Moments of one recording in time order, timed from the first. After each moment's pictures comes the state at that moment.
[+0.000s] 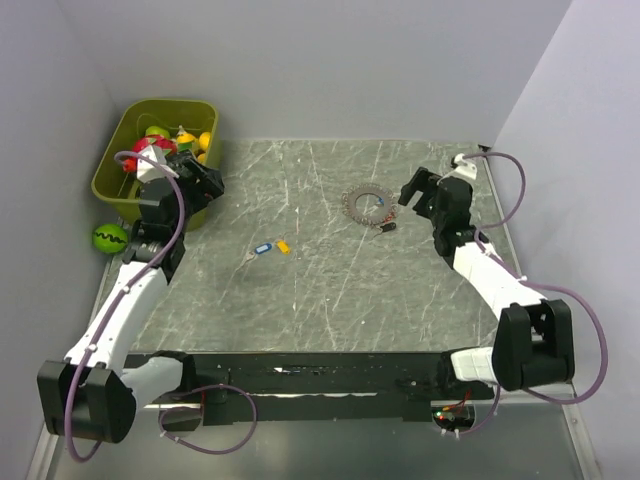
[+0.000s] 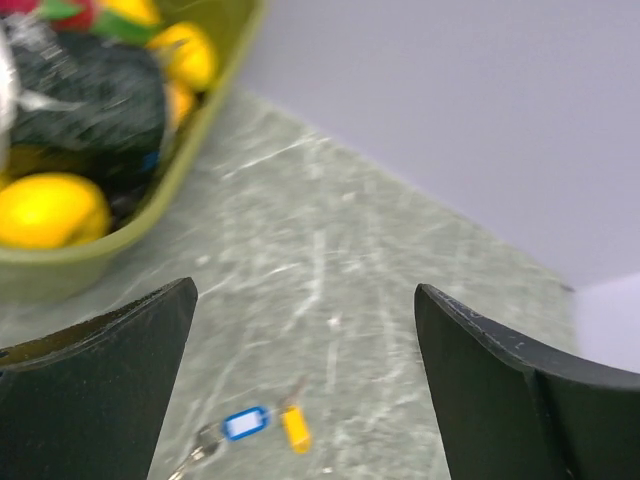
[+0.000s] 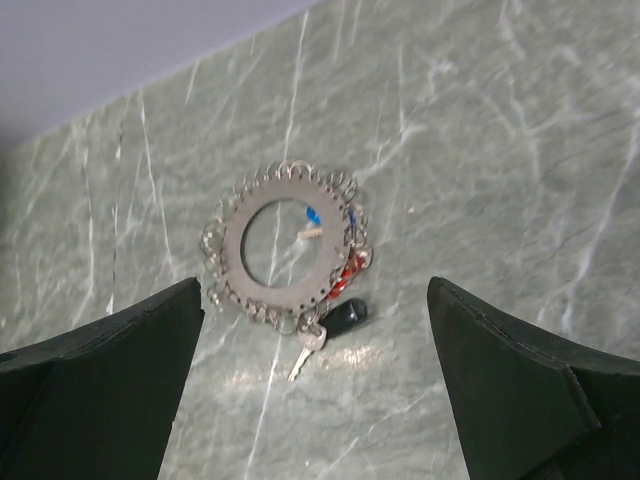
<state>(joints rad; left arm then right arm) -0.14 1.09 0.89 0.02 -0.17 -0.62 0.14 1.30 0.82 0.16 0.17 0.45</state>
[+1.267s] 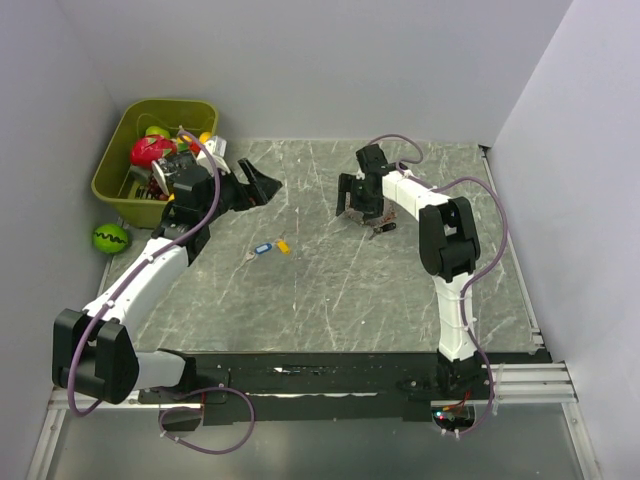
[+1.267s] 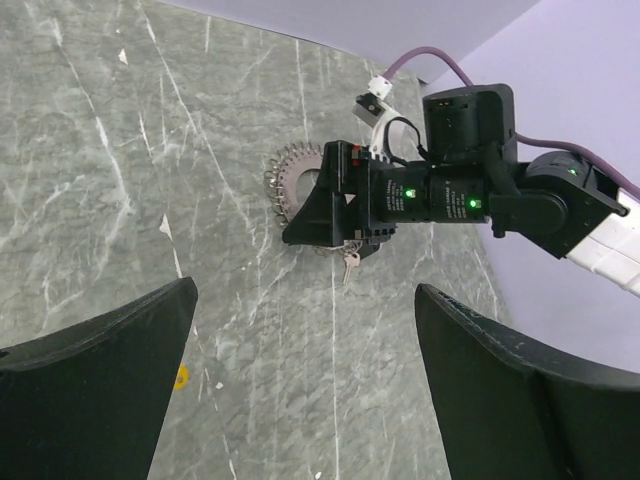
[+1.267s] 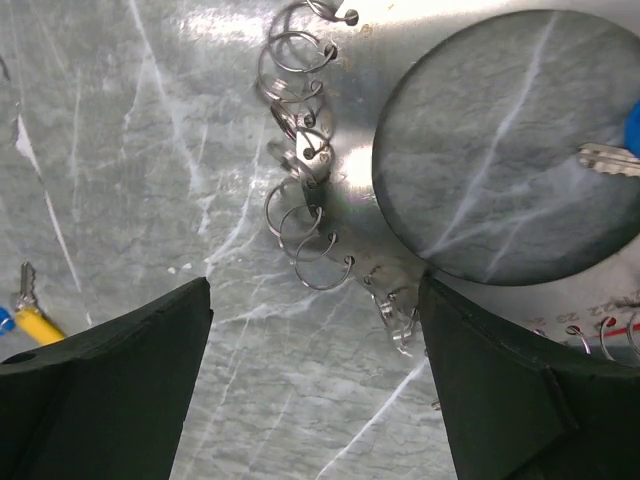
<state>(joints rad) -0.29 1.28 0.97 0.12 0.29 -0.60 0.33 2.22 1.78 -0.63 -0.13 0.41</state>
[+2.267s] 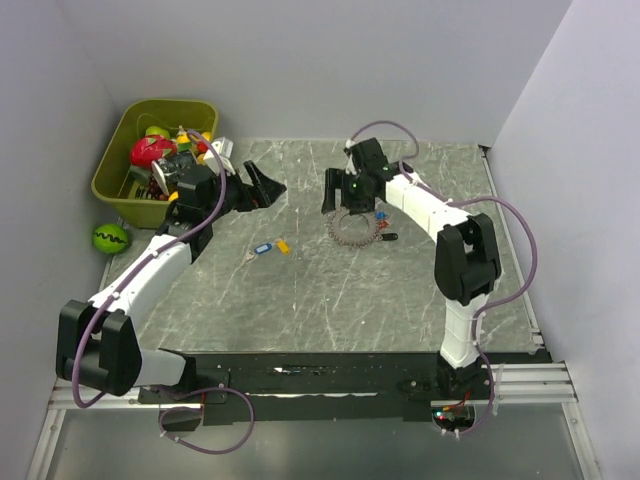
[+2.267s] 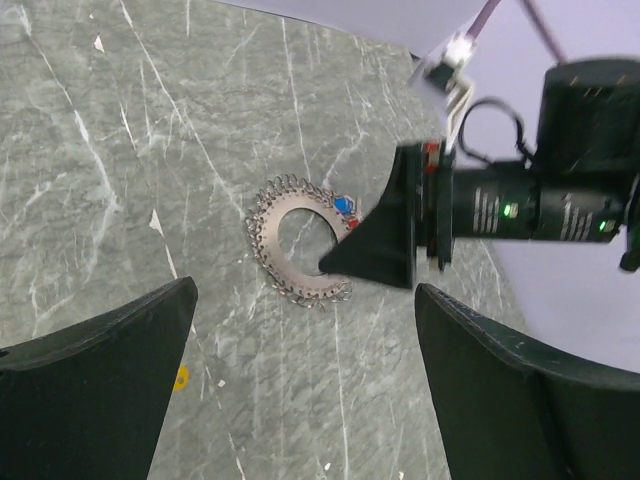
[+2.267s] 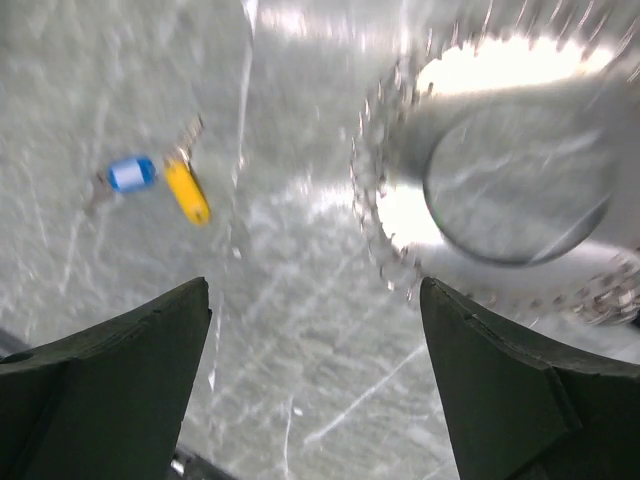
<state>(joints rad) -0.29 1.32 0.97 0.15 0.35 -0.57 0.42 1.95 1.61 -0.61 -0.24 0.39</state>
